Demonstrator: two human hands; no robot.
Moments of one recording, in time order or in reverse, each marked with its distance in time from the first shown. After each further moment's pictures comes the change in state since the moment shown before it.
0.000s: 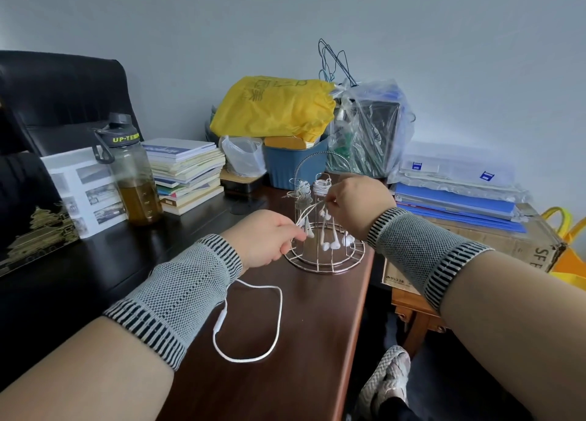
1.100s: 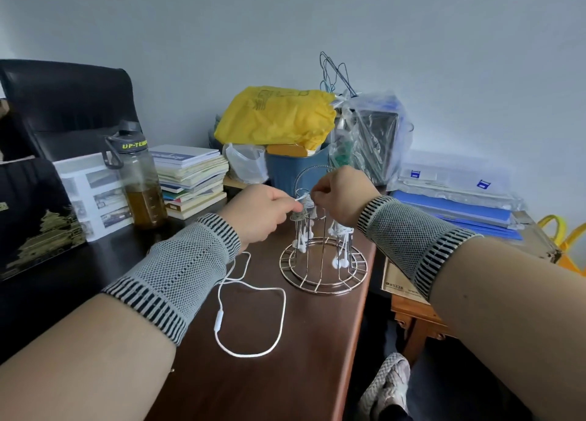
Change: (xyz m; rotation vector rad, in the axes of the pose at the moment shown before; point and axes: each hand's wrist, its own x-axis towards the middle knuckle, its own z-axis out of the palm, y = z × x) left_hand -0.003 0.021 -0.022 -0.128 0.134 0.089; right_hand 0.011 -0.024 -0.026 0.314 -0.066 0.137
